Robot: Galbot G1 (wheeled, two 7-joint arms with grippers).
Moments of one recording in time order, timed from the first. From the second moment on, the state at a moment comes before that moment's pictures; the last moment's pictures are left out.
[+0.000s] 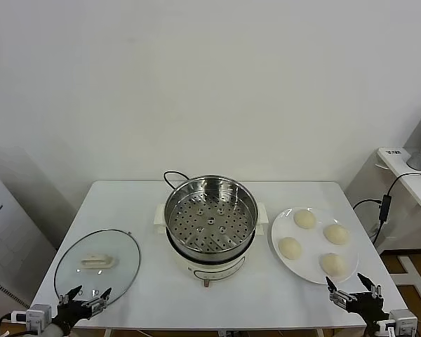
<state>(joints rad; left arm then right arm) 1.75 -0.84 -0.60 -2.03 -0.77 0.34 -0.17 -1.85 0.98 0.84 2.05 0.56 -0.23 0.05</state>
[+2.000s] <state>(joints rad) 1.72 -0.84 -0.59 -2.03 -0.76 0.37 -0.18 -0.13 0.71 -0.40 0.97 -0.26 0.16 -1.02</state>
